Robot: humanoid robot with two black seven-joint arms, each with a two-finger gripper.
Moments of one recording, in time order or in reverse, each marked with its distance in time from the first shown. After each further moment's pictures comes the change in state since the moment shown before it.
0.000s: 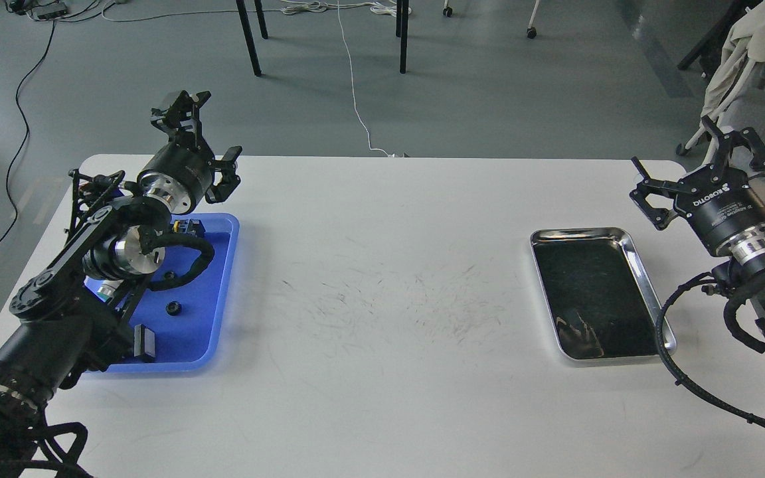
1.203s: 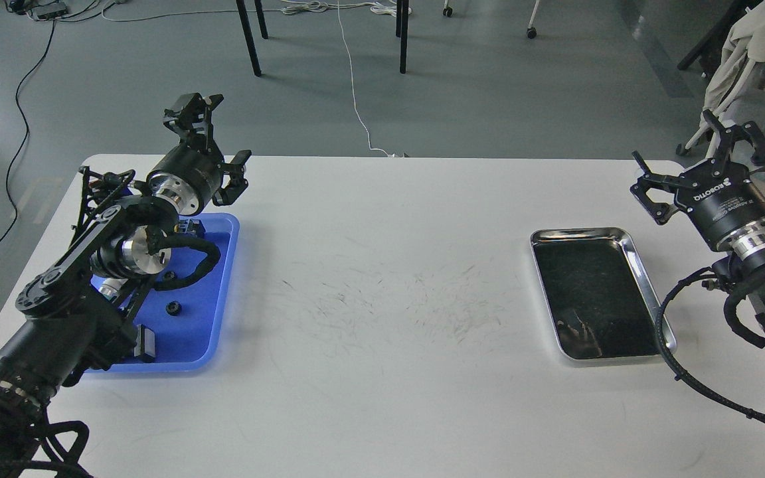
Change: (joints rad) left arm -0.018 -0.002 0.047 0.006 0.007 -0.009 0.013; right arm 0.011 0.001 0.003 -0.001 0.000 -0.003 -0.001
